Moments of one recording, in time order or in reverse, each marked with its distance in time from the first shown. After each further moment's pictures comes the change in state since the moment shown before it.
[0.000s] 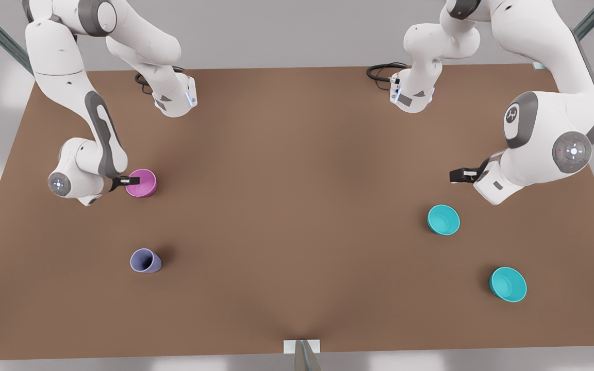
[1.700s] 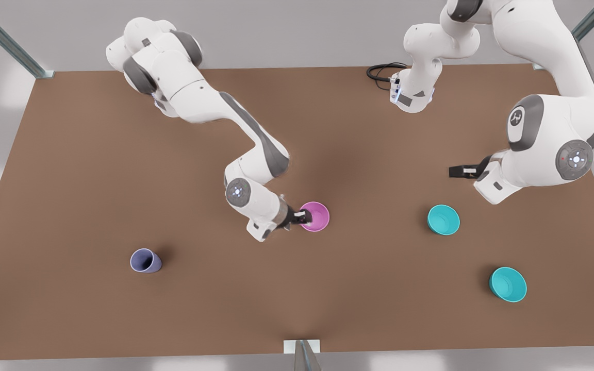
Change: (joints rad) left arm 0.009 0.018 0.025 0.023 -0.050 -0.083 -0.003; right arm 0.786 0.433 0.048 1.071 0.448 0.053 0.552
